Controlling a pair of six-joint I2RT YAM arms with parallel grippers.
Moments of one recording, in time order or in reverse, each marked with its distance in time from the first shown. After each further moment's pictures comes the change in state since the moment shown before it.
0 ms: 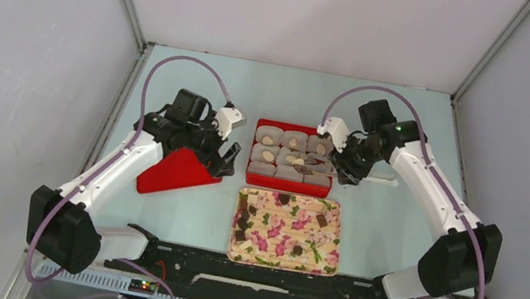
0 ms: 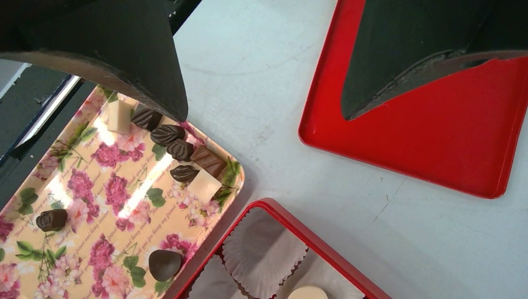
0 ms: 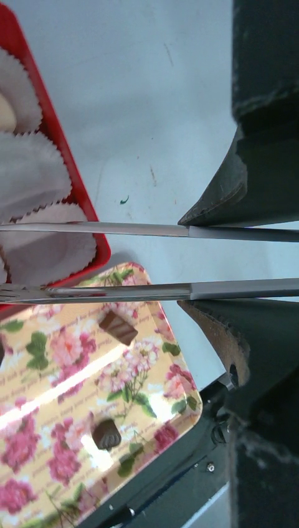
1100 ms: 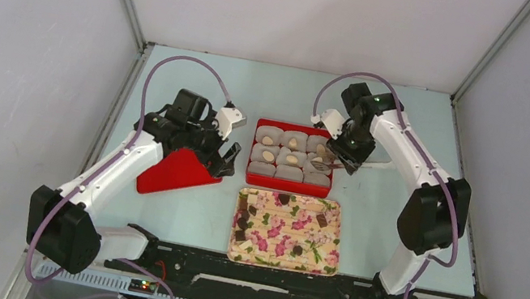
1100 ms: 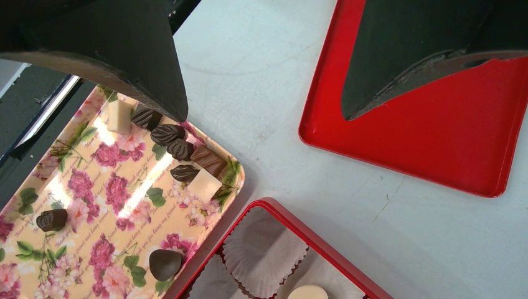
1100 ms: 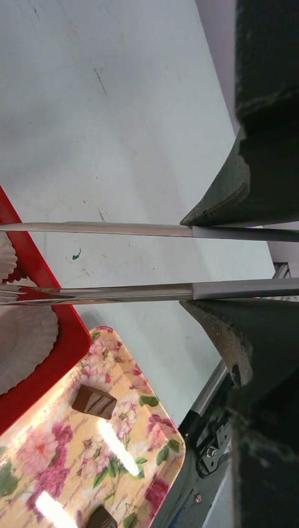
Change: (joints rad) left arm -0.002 0.000 0.000 0.002 0.000 0.000; right arm 0.004 0.310 0.282 -0.166 0.306 0.104
